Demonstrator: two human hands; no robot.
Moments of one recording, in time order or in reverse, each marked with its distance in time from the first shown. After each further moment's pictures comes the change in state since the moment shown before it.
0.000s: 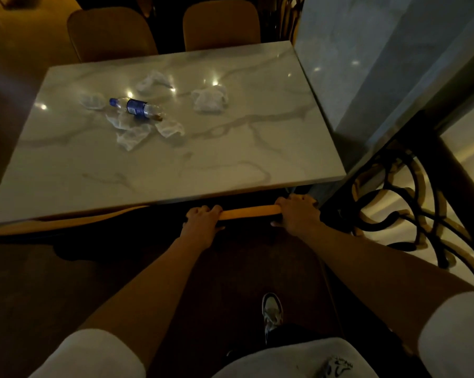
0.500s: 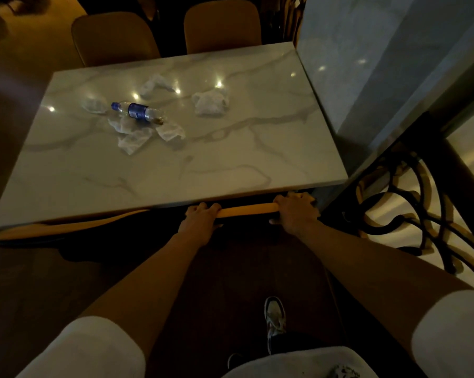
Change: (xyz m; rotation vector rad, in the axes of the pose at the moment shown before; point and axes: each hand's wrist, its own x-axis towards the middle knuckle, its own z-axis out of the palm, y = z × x) left_hand 0.008 0.009 -0.022 0.031 -0.038 -0.029; right_hand 0.003 -0.003 -0.019 0.036 -0.012 0.019
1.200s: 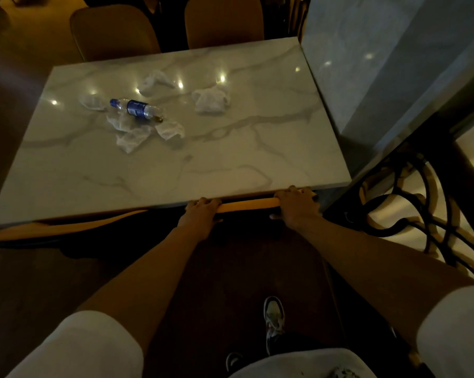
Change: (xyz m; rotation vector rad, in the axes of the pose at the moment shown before) left_hand 0.012 0.010 -0.020 -0.023 -0.021 -0.004; right_hand 0.024 0.006 -0.011 0.027 0.003 0.007
